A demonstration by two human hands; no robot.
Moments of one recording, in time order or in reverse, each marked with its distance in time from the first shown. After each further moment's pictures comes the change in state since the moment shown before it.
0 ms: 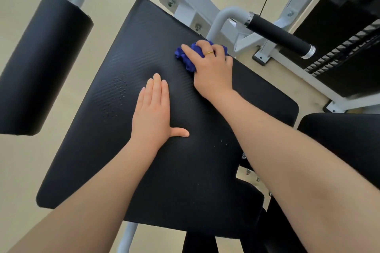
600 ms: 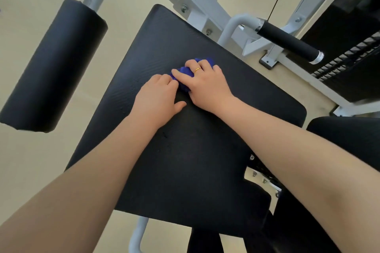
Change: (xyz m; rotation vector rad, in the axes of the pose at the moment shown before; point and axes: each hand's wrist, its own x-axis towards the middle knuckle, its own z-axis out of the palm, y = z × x) left_hand 0.015 -0.027 -0.046 -0.136 0.025 0.109; right_hand -0.013 -0.025 0.004 -0.090 0.008 -0.379
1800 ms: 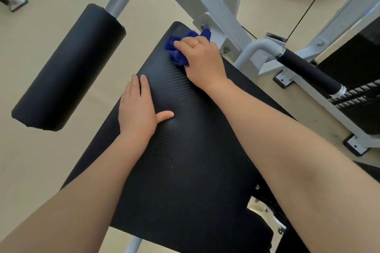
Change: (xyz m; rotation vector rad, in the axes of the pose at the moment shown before) left_hand 0.008 -0.046 0.020 -0.118 0.143 -0.462; right_hand 0.105 0.011 -0.007 0.211 0.235 -0.034
